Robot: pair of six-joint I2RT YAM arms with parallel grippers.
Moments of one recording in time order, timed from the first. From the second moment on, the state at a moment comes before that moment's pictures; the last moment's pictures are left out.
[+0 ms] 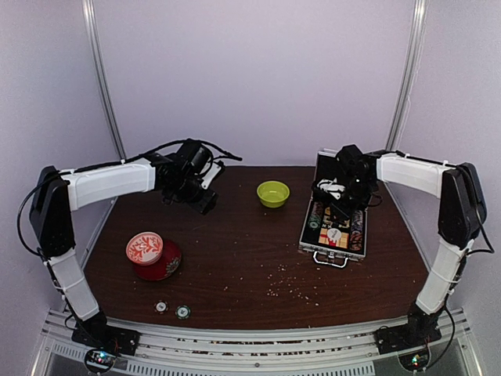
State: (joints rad) left arm -0.67 1.78 1.45 -0.61 -0.20 0.05; right arm 0.36 1.80 1.41 -0.86 -0.12 -0.47
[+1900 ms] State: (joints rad) left arm -0.74 1.82 1.50 -0.72 -0.23 -0.01; right arm 0.34 1.78 1.41 -0.83 -0.35 -0.45
